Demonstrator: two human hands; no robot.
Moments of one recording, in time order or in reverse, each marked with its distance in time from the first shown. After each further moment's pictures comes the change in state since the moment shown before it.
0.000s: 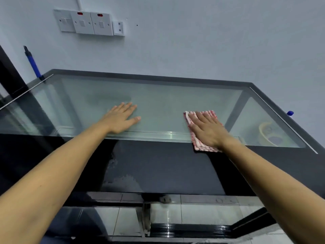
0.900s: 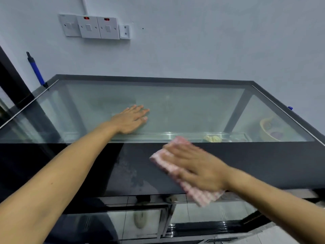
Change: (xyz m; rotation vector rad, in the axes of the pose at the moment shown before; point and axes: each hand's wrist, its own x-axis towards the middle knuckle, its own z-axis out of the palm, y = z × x) left_hand 0.016 -0.043 -0.006 -0.031 -0.048 0.191; right_hand -0.087 -0.124 0.016 0.019 -0.051 -0.559
